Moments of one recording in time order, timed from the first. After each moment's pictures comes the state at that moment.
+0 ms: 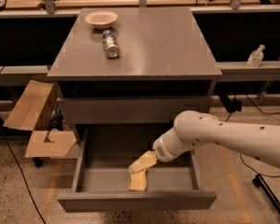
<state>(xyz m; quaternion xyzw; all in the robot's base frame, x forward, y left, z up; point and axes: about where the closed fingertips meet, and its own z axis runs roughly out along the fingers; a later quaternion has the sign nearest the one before) 0.515 -0.044 0.581 -0.31 0.92 0.21 0.15</state>
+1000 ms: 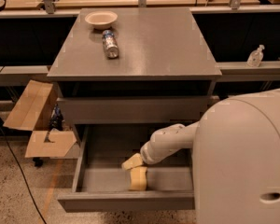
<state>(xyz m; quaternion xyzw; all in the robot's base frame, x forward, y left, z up) 0.578 -0.018 0.468 -0.23 0.95 0.14 0.17</state>
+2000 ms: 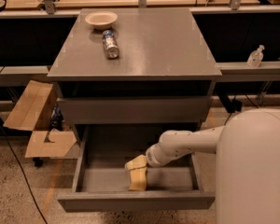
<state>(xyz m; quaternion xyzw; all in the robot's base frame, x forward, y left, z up) 0.577 -0.023 0.438 -0.17 0.96 0.20 0.14</state>
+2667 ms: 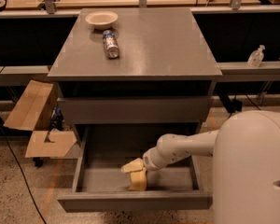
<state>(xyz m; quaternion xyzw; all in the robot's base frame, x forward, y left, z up) 0.568 -0.012 0.417 -0.14 0.96 0.22 0.12</state>
